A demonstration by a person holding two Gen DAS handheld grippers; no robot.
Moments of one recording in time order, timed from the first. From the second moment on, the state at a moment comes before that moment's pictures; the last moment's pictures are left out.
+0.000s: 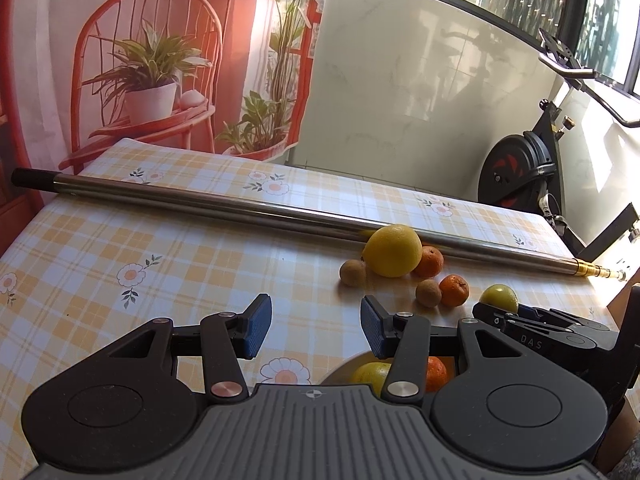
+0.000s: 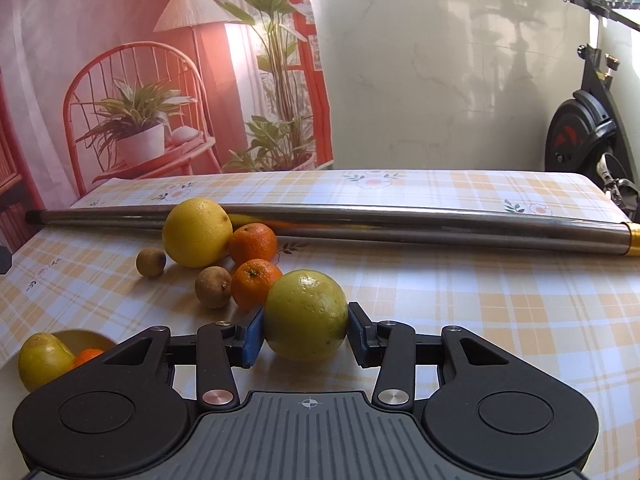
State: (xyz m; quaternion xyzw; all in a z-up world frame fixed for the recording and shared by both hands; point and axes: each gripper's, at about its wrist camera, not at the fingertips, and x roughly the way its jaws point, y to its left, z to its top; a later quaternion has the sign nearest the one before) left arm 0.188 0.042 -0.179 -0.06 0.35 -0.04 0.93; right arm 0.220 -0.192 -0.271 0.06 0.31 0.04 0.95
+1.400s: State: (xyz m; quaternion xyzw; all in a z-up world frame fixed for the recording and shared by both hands) left arm 0.304 0.008 -0.233 -0.05 0.42 -0.09 0.90; right arm 0.196 -0.201 -0.264 0.09 0.27 0.03 0.96
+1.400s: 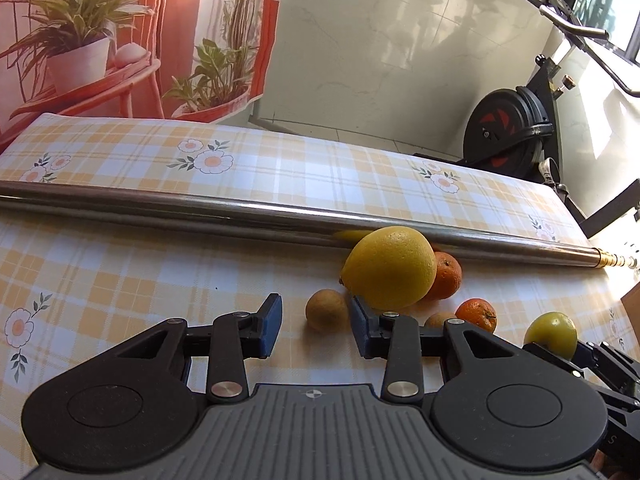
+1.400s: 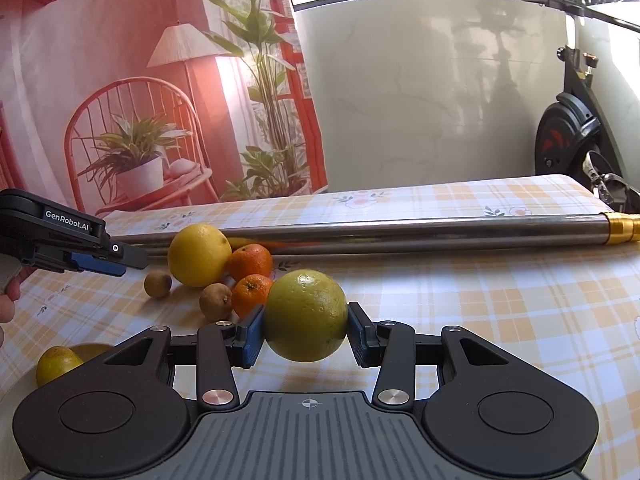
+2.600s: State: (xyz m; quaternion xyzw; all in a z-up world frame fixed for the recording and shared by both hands) left arm 0.200 0.032 -0.190 -0.06 0.38 -0.11 0.92; right arm 0.201 -0.202 -0.265 0.09 0.29 0.02 0.95
